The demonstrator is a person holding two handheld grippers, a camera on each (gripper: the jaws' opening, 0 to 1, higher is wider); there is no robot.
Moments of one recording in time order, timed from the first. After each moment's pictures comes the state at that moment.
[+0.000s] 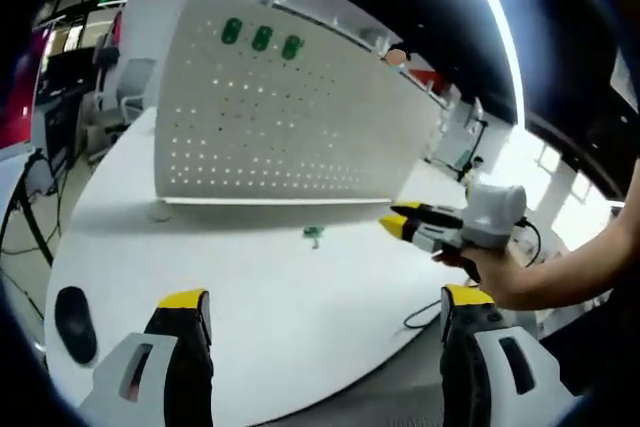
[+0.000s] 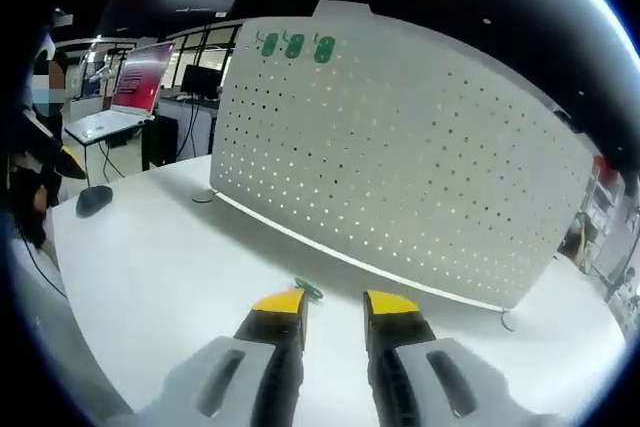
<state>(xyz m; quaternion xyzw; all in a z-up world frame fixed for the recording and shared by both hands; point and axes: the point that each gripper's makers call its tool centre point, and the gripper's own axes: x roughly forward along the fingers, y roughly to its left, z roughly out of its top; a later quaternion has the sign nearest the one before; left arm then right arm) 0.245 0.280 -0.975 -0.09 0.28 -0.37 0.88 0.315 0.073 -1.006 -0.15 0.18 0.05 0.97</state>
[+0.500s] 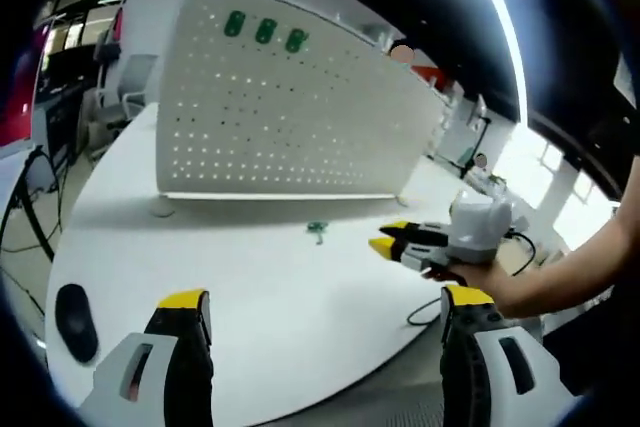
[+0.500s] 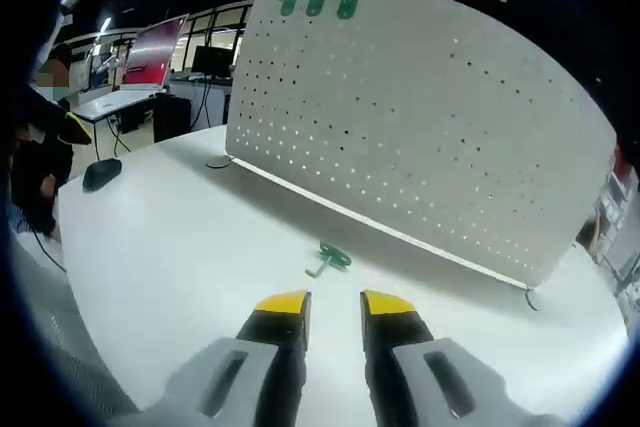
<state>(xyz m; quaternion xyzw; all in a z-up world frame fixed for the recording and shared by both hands) 0.252 0.288 -0.985 -0.09 0.30 -0.36 0.88 0.325 0.089 -1.063 -0.15 0.24 0.08 0.96</state>
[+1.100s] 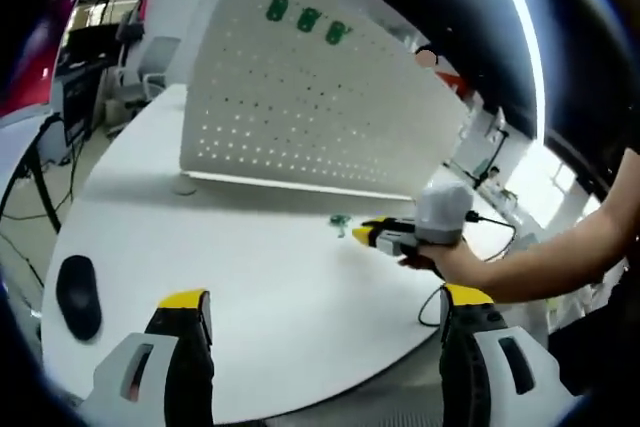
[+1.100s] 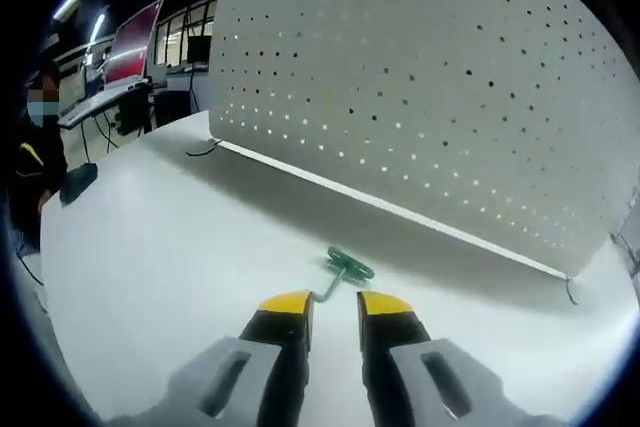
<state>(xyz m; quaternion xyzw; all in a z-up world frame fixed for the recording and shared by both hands) 0.265 0.318 -1.004 -0.11 0.31 -0.31 0.89 0.390 0.092 -1.104 -0.10 0.29 0.07 0.95</state>
